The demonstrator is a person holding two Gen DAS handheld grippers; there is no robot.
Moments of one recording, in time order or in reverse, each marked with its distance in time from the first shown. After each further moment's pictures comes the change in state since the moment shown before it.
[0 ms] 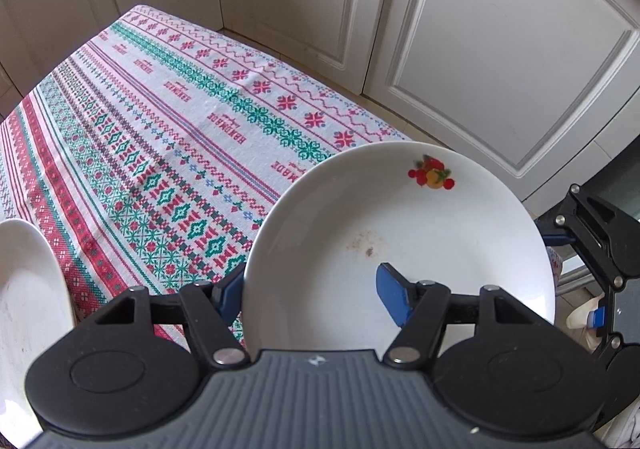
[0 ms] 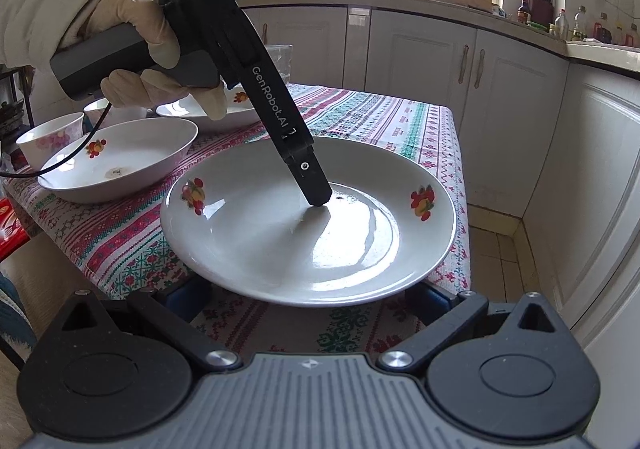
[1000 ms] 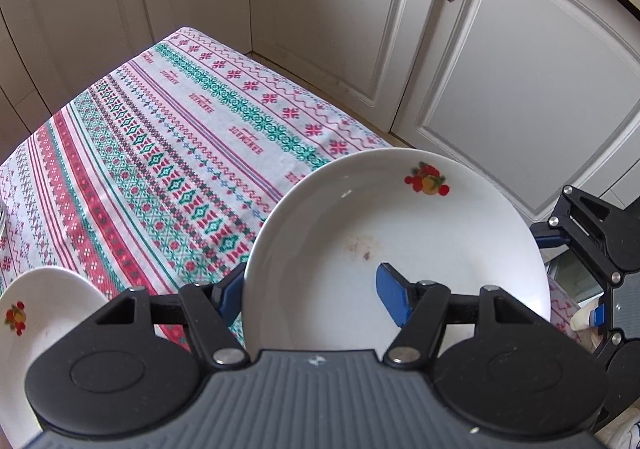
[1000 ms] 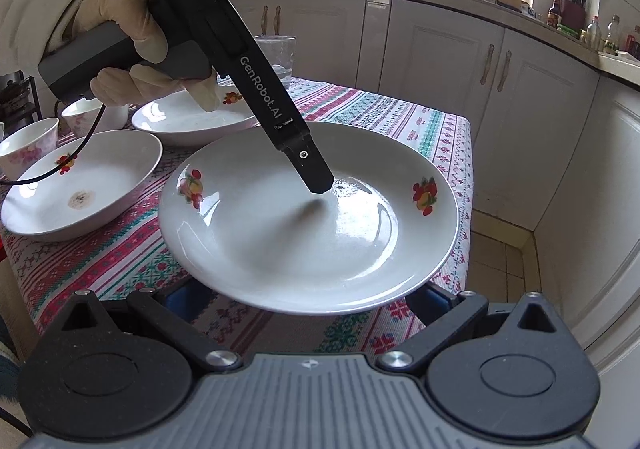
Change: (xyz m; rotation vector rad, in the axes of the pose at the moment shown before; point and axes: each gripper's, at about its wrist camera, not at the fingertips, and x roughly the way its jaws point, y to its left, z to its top) left arm 0.000 0.057 0.030 -0.063 -0.073 0.019; right arm 0.048 -0.031 0.057 -0.061 0.067 0.044
